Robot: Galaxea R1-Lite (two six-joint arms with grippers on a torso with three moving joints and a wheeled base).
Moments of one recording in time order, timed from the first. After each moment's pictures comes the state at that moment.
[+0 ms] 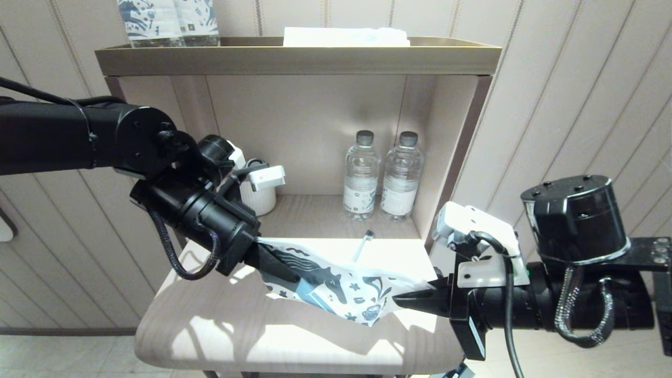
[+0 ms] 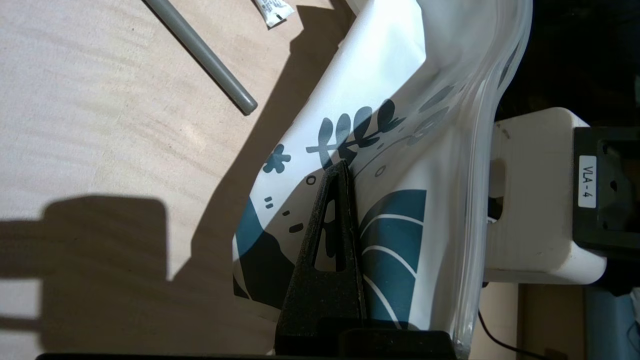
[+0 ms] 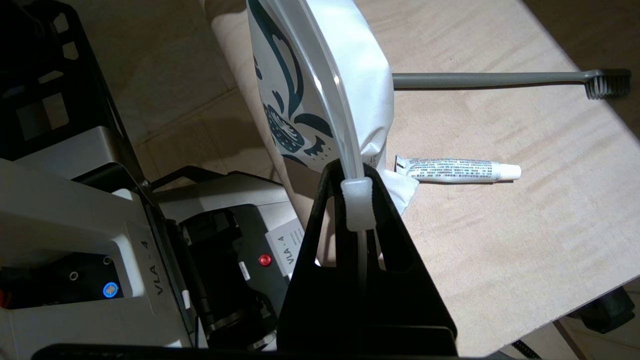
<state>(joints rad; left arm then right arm) -0.42 1.96 -1.66 0.98 -0.92 0.62 0.61 1.48 -0.81 -0.16 0.40 -0.23</state>
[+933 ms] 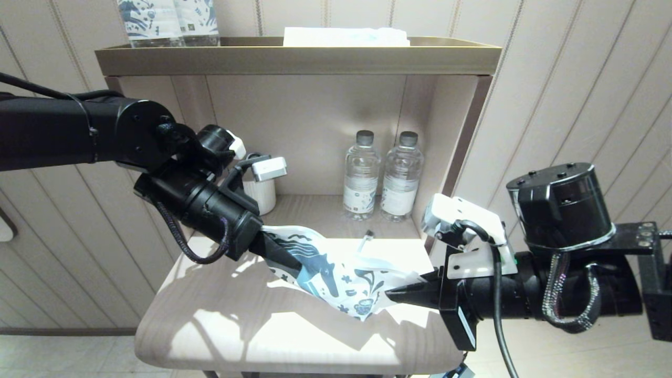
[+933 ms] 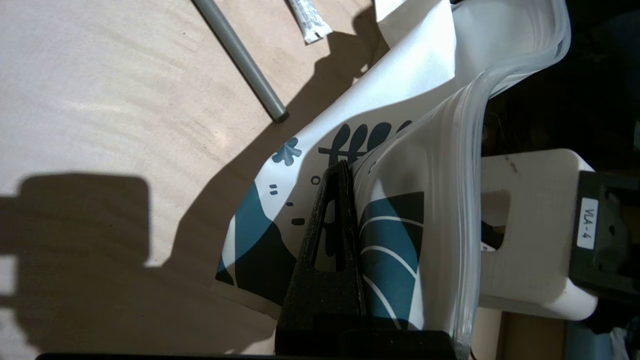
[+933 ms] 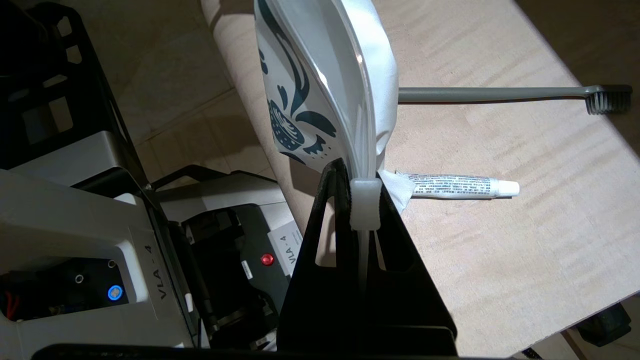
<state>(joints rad) -0.42 1.97 -1.70 0.93 -0.88 0.46 0.63 1.51 -0.89 -0.10 0.40 -0.22</state>
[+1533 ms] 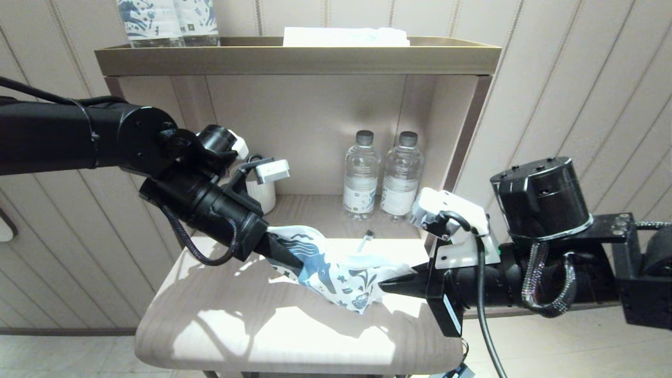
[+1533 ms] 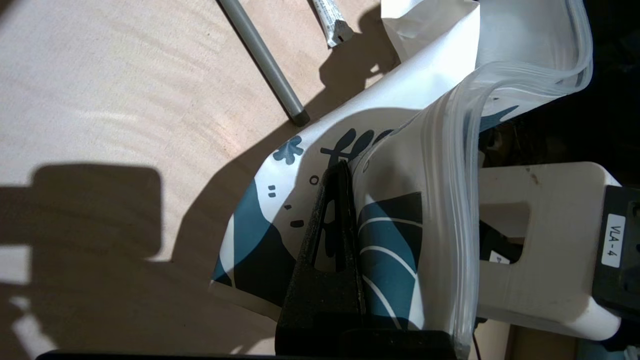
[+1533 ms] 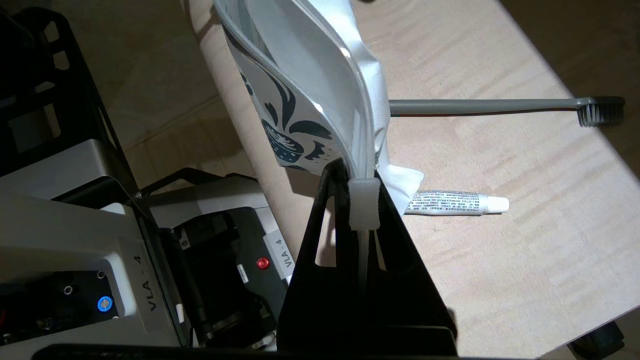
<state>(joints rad) -0.43 1.97 -1.66 0.86 -0.84 0.41 0.62 1.56 -0.93 -0.10 0.39 -0.22</state>
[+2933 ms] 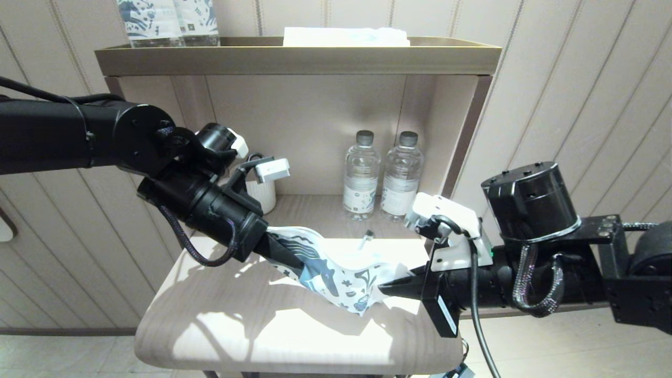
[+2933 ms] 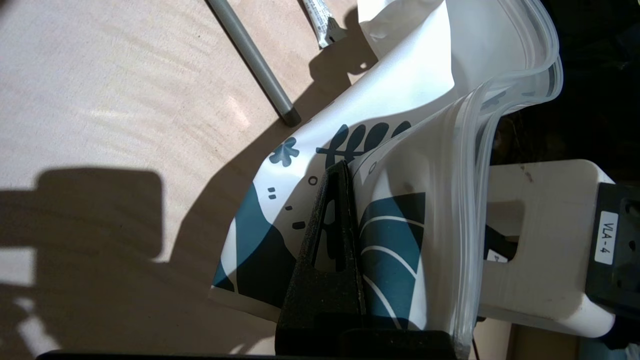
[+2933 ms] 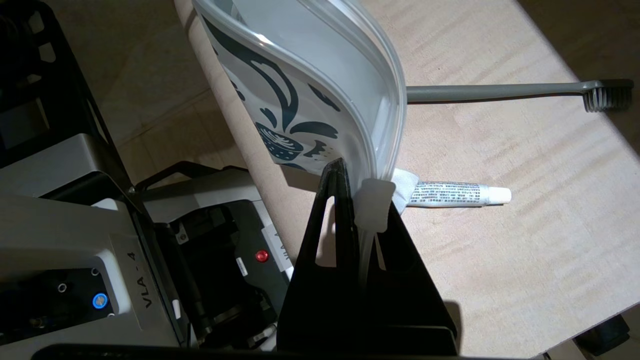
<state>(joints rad) -0.43 1.95 -1.66 0.86 -0.84 0.41 0.62 1.58 -0.93 -0.09 0.38 -0.22</state>
